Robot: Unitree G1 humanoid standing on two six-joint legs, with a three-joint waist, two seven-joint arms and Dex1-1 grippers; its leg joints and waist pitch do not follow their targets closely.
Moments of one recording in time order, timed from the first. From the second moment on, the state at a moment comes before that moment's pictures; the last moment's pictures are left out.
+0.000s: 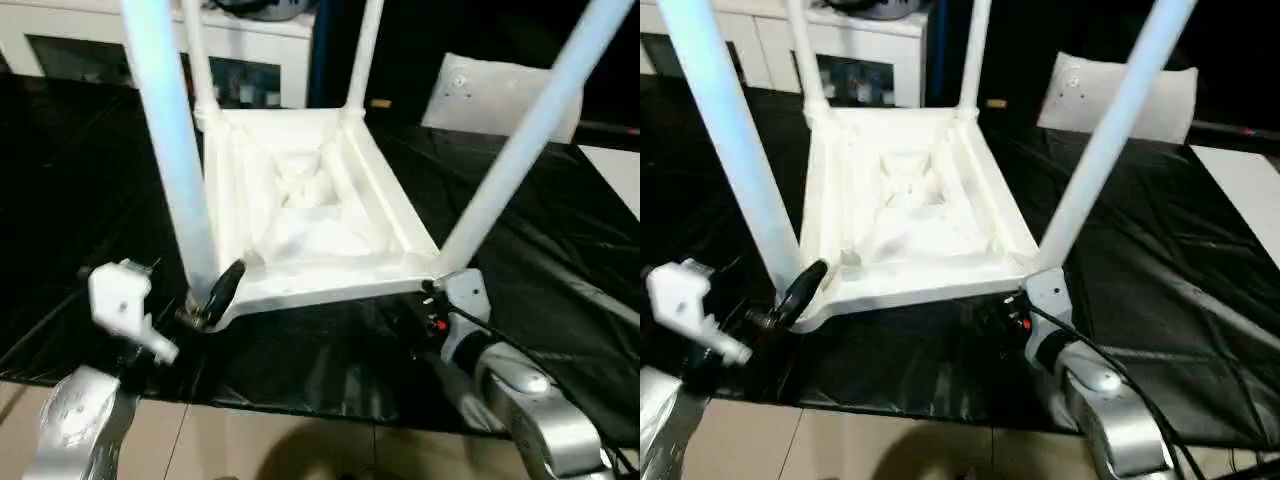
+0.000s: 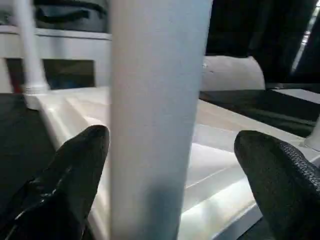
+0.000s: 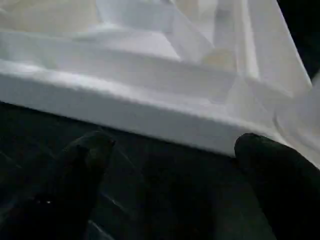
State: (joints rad) left arm 0.14 0.29 0.11 -0.30 -0.32 0.08 -0.46; right arm -0.01 -0.27 0.12 -0.09 0.18 0.43 0.33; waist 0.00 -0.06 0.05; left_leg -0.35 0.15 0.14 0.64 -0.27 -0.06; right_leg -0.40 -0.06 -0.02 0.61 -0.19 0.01
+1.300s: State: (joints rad) left arm -0.27 0.14 -0.29 -0.16 -0.41 0.31 -0.63; right arm -0.37 -0.10 0.11 0.43 0.07 0.25 0.27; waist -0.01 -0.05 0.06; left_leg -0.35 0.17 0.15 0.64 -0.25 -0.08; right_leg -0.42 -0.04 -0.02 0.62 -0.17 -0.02
